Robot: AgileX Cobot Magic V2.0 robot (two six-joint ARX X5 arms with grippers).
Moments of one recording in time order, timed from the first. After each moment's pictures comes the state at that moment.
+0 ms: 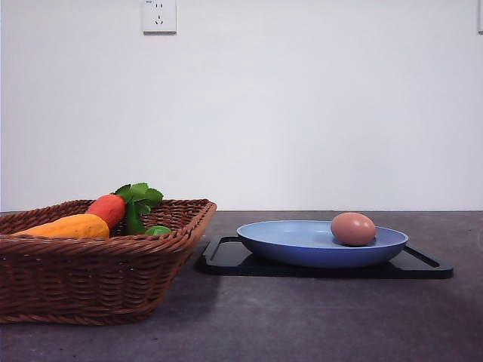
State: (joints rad) left_arx -0.05 0.01 0.03 -0.18 0.04 -0.01; right_arx 0.14 0.04 0.07 -0.01 0.03 0.00
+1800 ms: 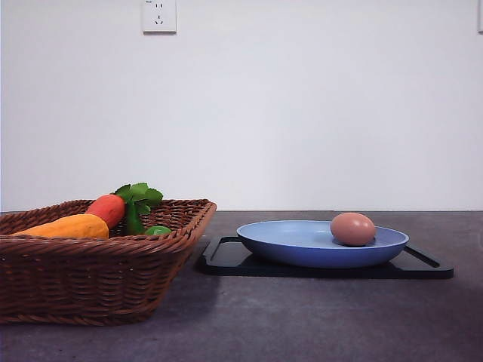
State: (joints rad) left_arx -0.05 0.01 0.03 -0.18 0.04 -0.01; right_arx 0.02 0.02 0.02 -0.05 -0.09 0.00
